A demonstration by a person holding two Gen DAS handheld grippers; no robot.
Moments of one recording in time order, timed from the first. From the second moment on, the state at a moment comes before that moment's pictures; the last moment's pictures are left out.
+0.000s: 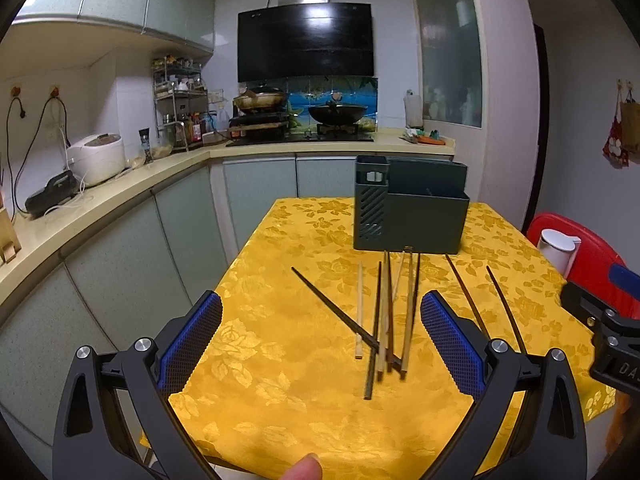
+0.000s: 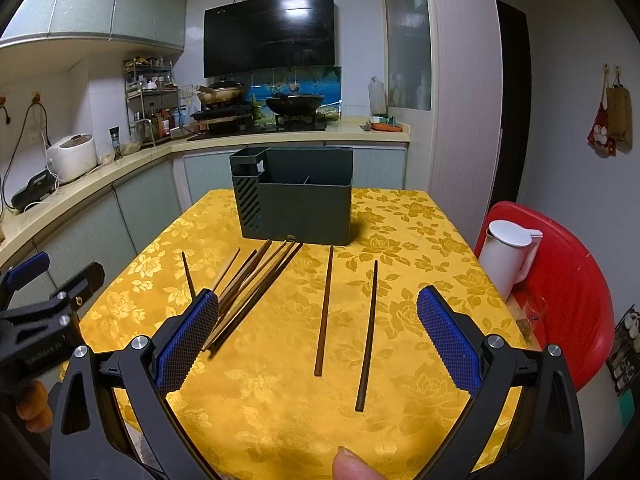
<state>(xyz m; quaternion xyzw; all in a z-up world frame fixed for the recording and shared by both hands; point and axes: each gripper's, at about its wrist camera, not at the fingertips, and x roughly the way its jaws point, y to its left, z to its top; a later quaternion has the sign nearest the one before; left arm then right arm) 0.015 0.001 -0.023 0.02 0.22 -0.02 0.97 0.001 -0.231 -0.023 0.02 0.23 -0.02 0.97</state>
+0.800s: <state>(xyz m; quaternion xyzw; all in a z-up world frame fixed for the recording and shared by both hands) 0.077 0.008 -0.090 0.01 0.32 -0.04 0.95 0.054 -0.276 -0.065 0.02 0.28 -0.04 0.96</state>
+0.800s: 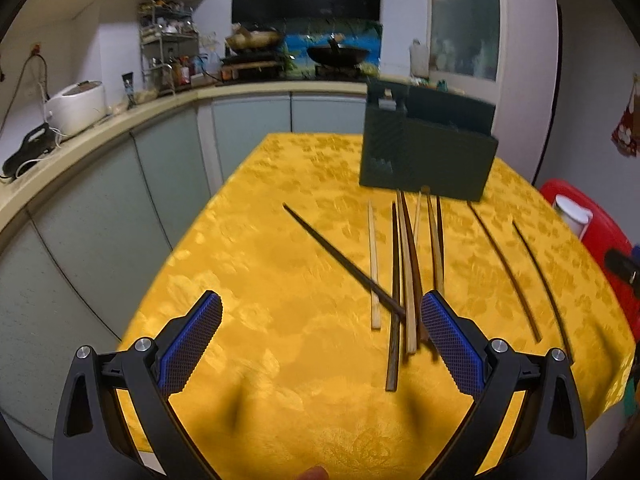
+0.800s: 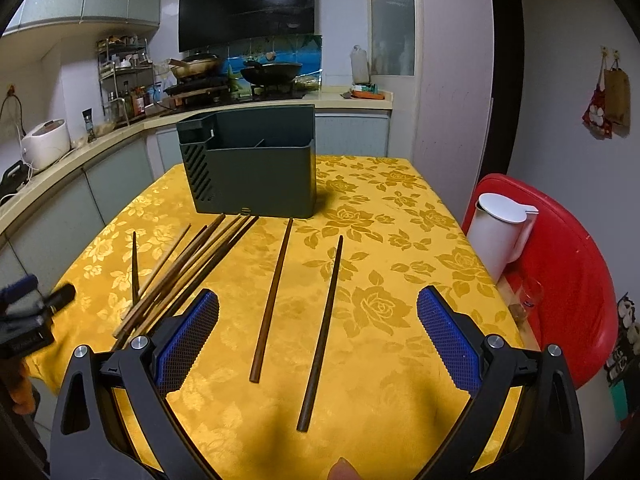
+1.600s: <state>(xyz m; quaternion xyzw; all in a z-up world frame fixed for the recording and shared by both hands) 0.116 -0.007 -0.129 0.05 0.38 -0.07 0.92 0.072 -0.282 -0.105 0.00 0.32 -0.04 0.95</state>
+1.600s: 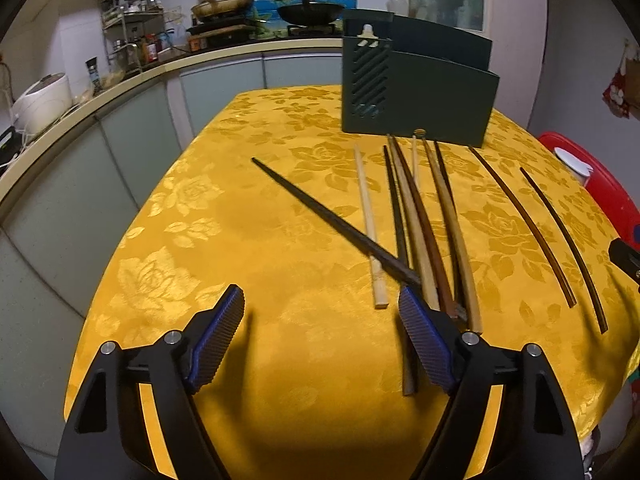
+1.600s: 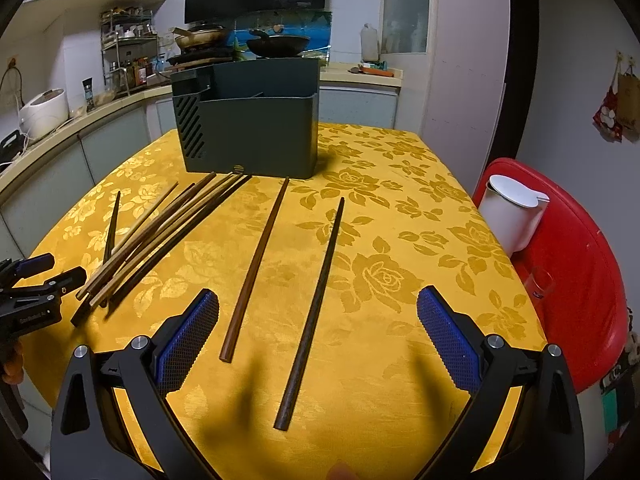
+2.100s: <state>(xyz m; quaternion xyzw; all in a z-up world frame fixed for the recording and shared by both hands) 0.128 -0.009 -0.140 0.06 0.40 -0.08 0.91 0.072 -0.287 -0.118 0.00 0.34 -0.04 0.94</state>
